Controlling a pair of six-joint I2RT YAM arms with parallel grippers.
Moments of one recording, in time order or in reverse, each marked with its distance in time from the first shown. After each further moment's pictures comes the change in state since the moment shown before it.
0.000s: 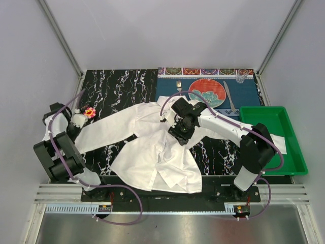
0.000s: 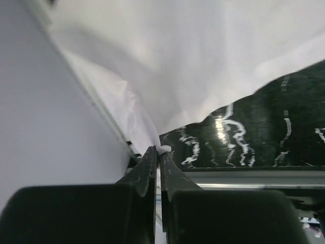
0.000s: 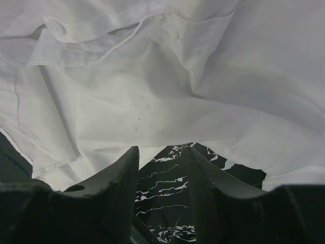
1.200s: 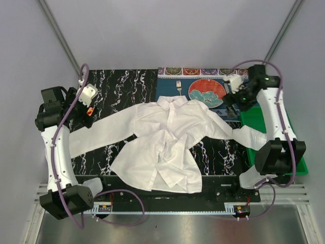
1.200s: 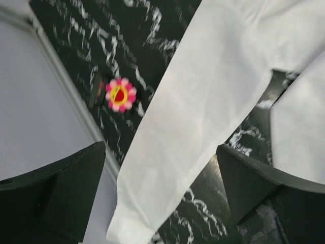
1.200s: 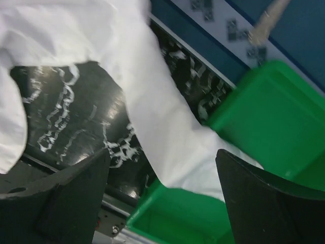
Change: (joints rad) left arm -0.161 -0.420 0.250 -0.054 0.535 0.005; right arm -0.706 -0.116 0.300 -0.325 -0.047 -0.251
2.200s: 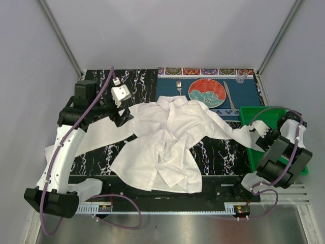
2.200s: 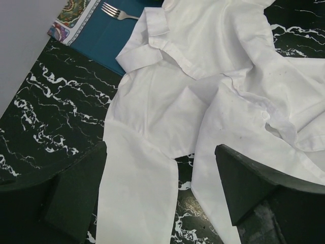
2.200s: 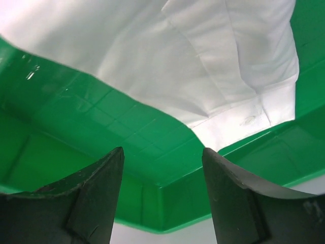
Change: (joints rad) left arm -0.485 -0.004 0.023 0.158 0.225 -0.175; right arm -0.694 -0.120 -0.613 0.229 0.178 -0.967
